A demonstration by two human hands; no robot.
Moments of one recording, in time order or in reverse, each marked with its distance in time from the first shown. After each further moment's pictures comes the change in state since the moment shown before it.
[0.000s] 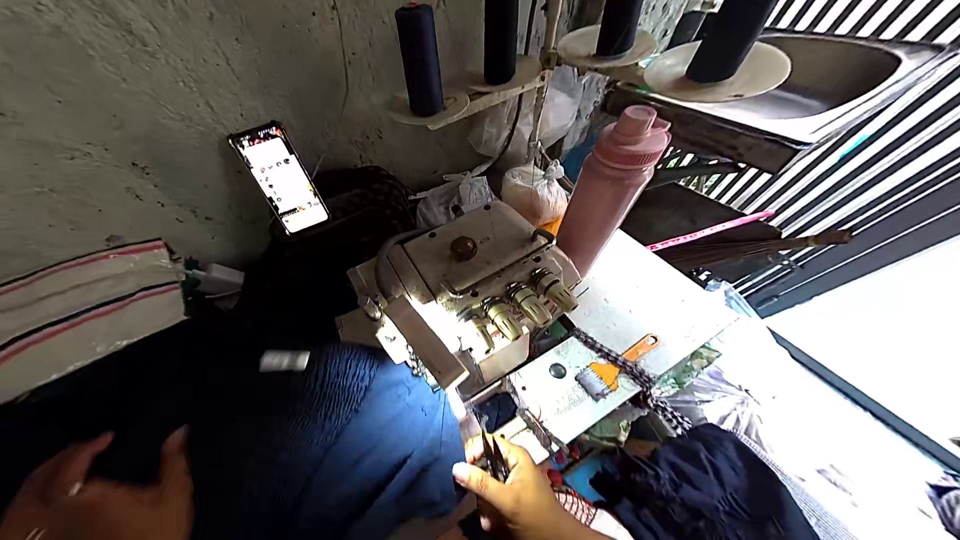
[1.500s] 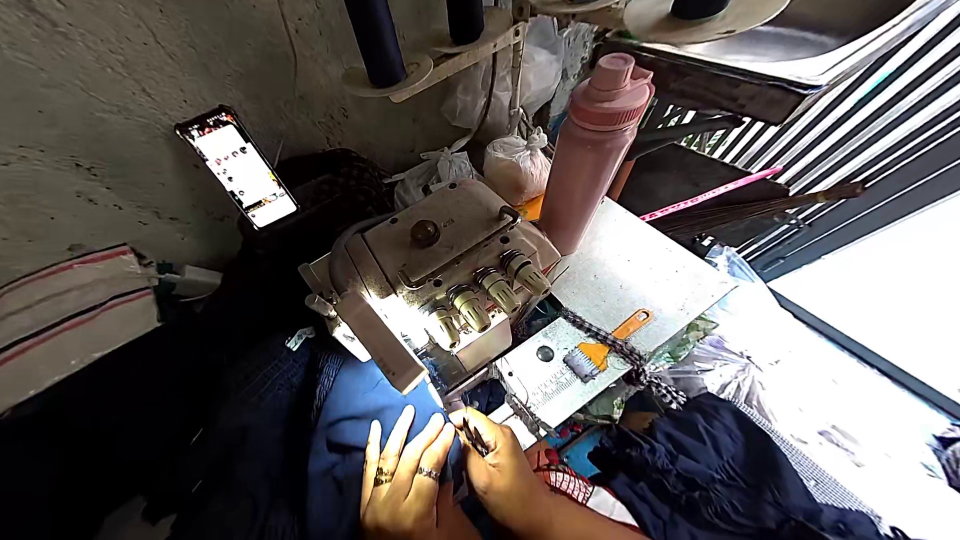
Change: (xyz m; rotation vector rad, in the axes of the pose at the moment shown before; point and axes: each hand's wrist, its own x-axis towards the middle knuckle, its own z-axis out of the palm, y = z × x) left_hand -0.092 0.226 0.005 -0.501 -0.253 0.372; right_hand 0.018 0.014 -0.005 -0.330 0.099 -0.354
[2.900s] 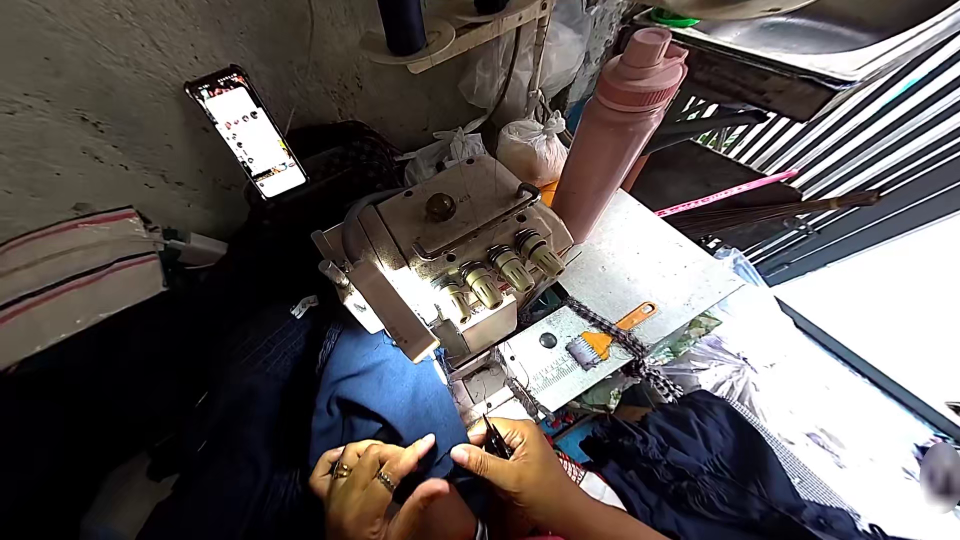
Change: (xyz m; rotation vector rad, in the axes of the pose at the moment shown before) left_hand -0.018 -0.024 -0.039 -0.193 -0.132 -0.123; right_hand -0.017 -0.019 -0.028 0.178 -0.164 0.300
